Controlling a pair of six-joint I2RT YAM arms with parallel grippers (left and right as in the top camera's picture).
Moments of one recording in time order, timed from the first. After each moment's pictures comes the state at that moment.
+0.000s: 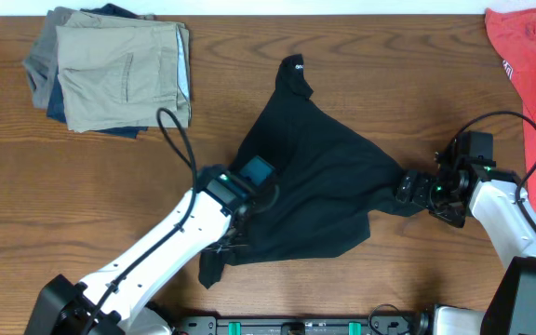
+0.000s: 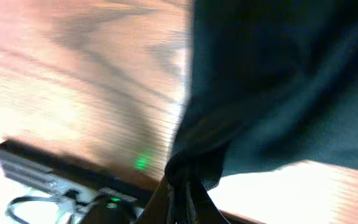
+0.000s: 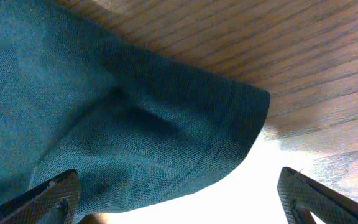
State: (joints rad) left arm -0.67 1.45 1.03 -1.35 -0.19 -0.83; right arm -0.16 1.49 0.78 -0.69 -0.18 0.28
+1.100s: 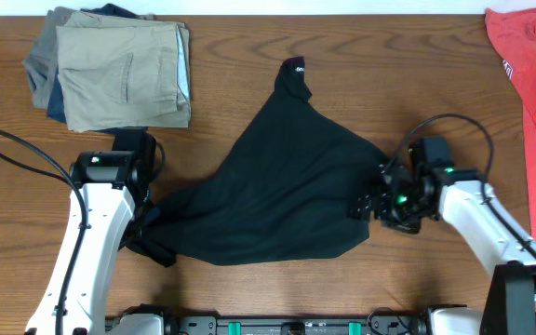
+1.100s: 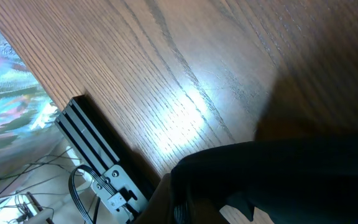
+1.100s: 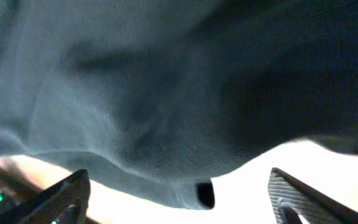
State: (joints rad) left arm -0.02 1.32 1.03 -1.41 -0.37 -0.86; right arm 0.10 1.49 0.74 -0.76 -0.48 0.25
